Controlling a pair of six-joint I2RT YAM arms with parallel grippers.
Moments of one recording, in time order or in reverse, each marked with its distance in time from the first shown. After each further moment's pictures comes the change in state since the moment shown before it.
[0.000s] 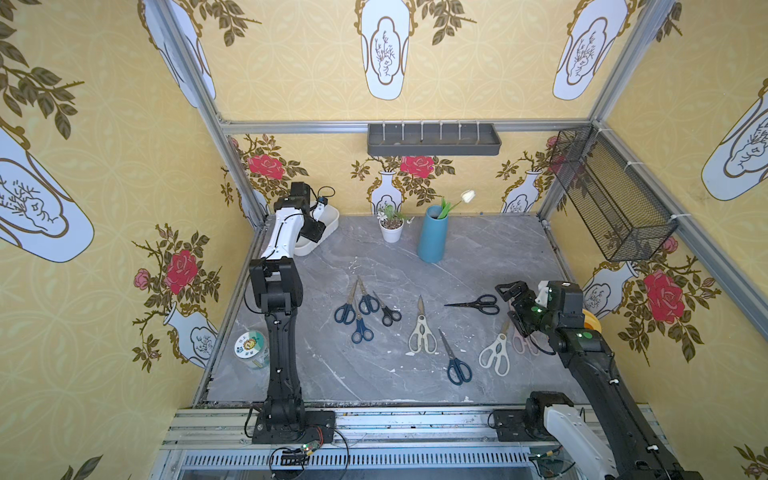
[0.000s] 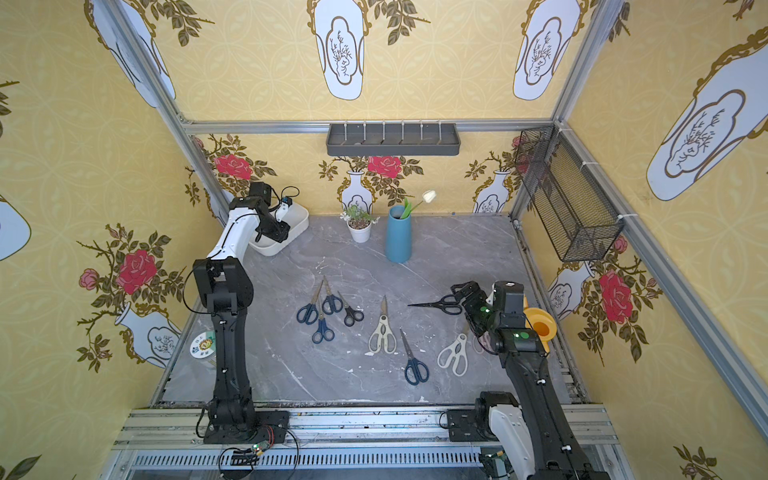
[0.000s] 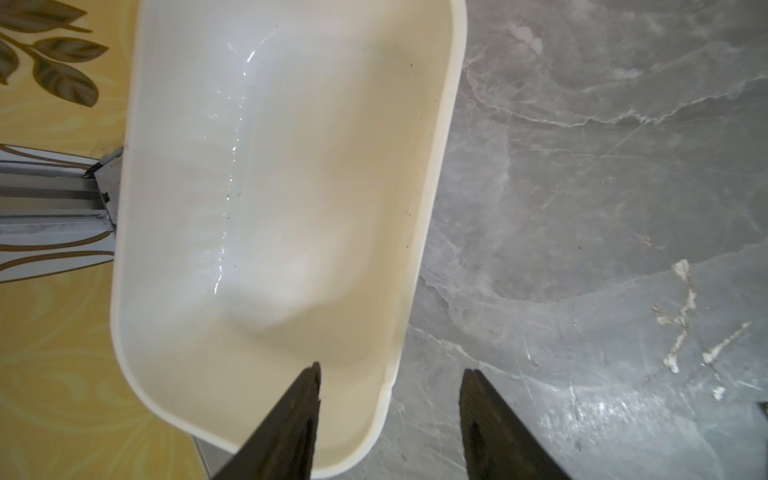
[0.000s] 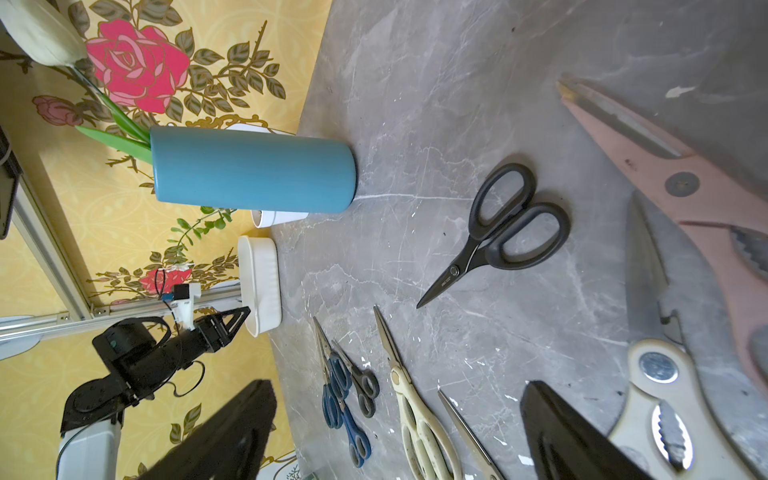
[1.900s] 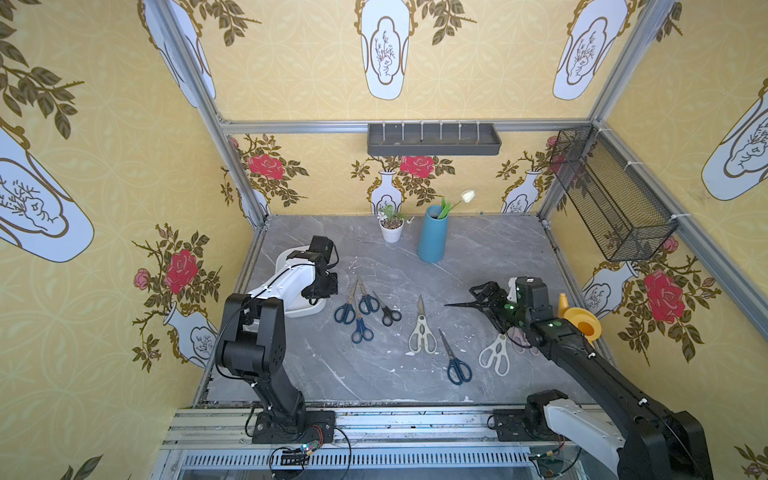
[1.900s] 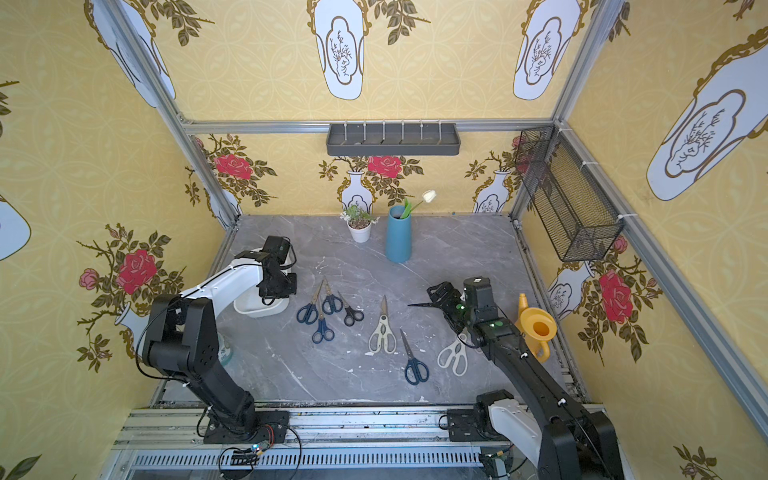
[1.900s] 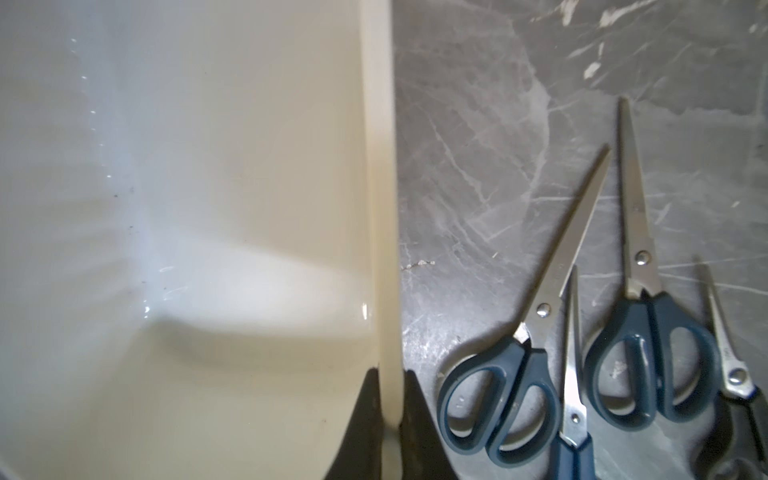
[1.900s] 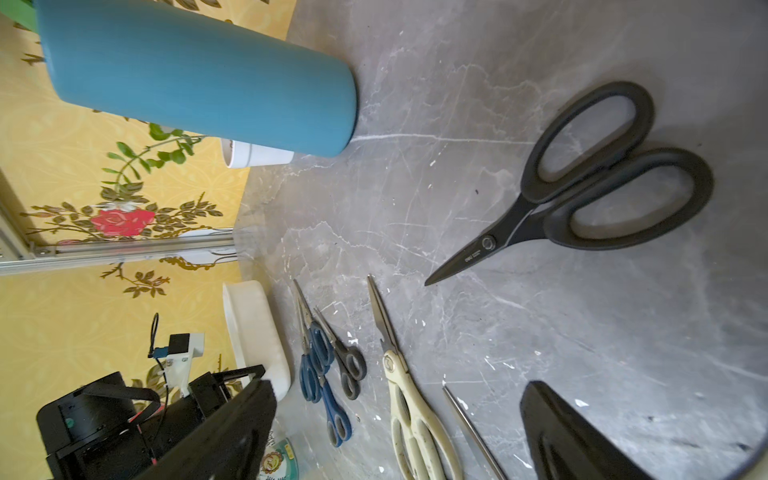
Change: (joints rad) left arm -0.199 -0.759 -1.235 0.265 -0.087 -0.739; right arm 0.255 0.209 -0.034 0.201 0.093 0.044
